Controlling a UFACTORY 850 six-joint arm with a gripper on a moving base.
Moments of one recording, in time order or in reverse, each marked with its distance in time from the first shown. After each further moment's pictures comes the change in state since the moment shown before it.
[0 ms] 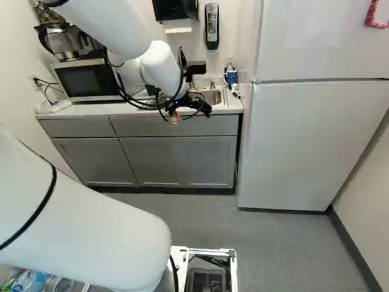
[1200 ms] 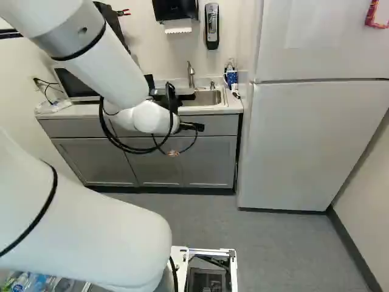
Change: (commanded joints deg) arm 4.8 0.8 19.0 -2.0 33.9 2.2
